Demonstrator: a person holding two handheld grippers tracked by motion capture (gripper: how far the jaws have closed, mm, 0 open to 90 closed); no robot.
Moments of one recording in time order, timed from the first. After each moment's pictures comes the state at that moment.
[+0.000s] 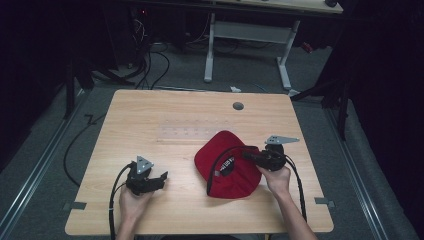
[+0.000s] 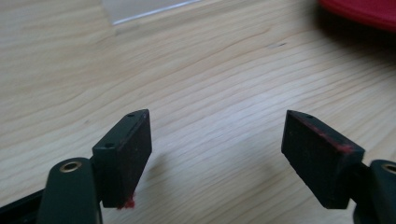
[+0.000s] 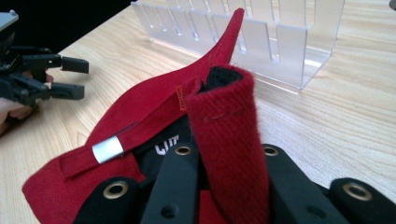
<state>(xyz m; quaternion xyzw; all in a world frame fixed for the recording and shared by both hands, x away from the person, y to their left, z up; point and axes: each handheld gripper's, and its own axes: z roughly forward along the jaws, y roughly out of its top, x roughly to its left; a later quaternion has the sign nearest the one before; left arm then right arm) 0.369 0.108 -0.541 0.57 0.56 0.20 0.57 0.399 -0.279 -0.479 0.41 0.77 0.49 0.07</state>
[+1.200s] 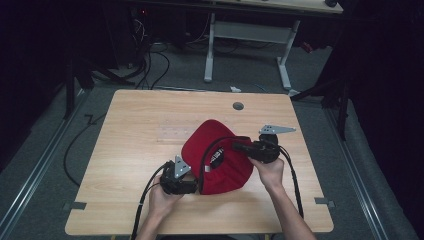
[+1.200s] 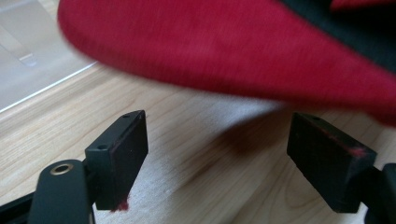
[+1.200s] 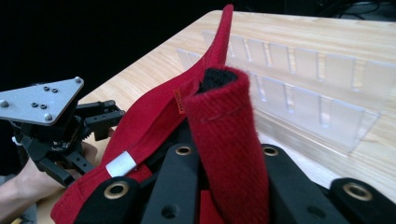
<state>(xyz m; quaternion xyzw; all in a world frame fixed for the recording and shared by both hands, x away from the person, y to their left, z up) 0.353 0.017 -0.525 0.63 0.47 0.17 0.60 0.400 -0.244 -0.431 0.39 0.76 0.52 0.05</state>
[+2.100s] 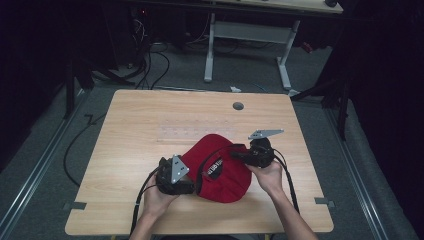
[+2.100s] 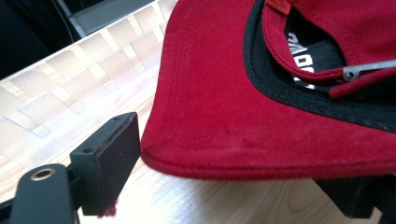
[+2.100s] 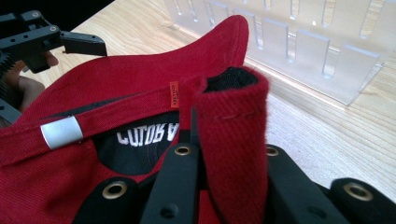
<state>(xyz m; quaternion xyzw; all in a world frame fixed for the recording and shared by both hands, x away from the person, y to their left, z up) 0.340 0.023 -0.499 0.64 0.41 0.22 0.62 0.397 -0.230 -0.441 0.40 0.81 0.43 0.05</state>
